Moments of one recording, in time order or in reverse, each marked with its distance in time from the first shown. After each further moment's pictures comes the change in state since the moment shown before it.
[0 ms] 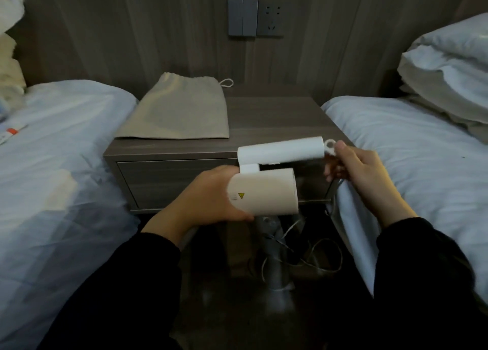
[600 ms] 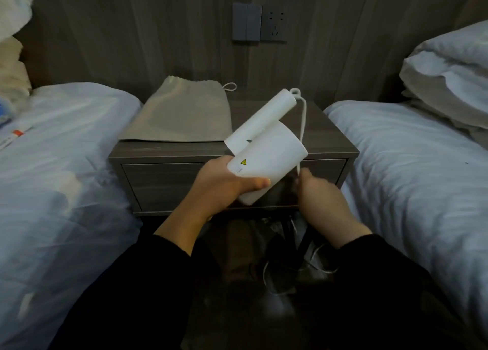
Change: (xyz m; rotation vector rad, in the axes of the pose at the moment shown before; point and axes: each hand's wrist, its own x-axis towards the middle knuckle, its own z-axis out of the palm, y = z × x) left_hand 0.011 0.022 -0.007 -0.584 0.149 -0.444; right_hand -0.016 0.006 0.063 -0.934 -0.191 -0.034
